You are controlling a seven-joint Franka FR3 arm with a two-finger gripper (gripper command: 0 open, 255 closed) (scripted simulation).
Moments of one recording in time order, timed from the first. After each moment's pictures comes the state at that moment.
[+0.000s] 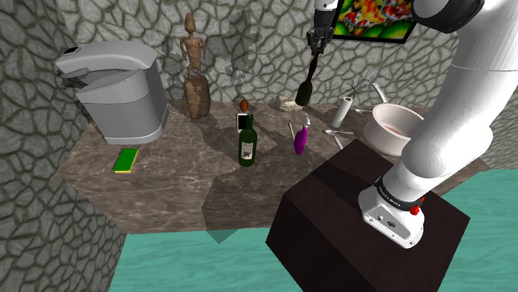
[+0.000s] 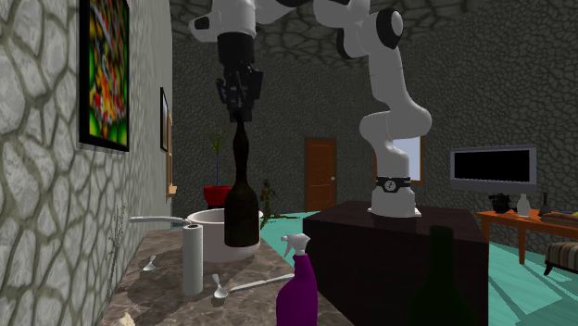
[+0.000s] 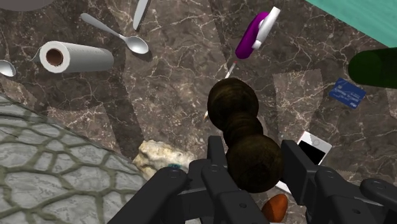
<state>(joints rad) -0.21 0.34 -0.14 -1.55 -0.04 1.76 -0.14</state>
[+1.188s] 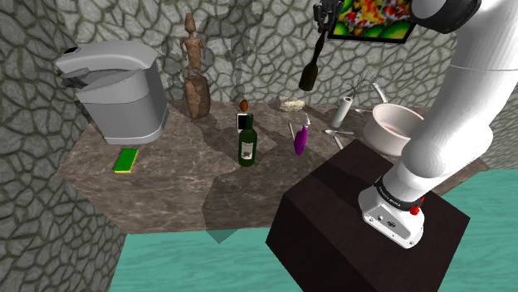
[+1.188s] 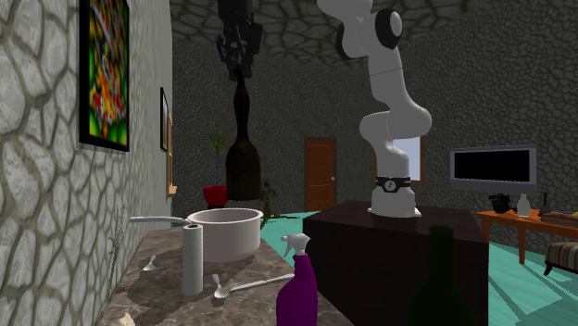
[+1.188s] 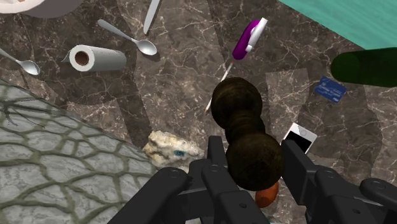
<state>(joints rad) -0.22 0.35 -0.14 -1.28 -0.03 1.51 -0.16</state>
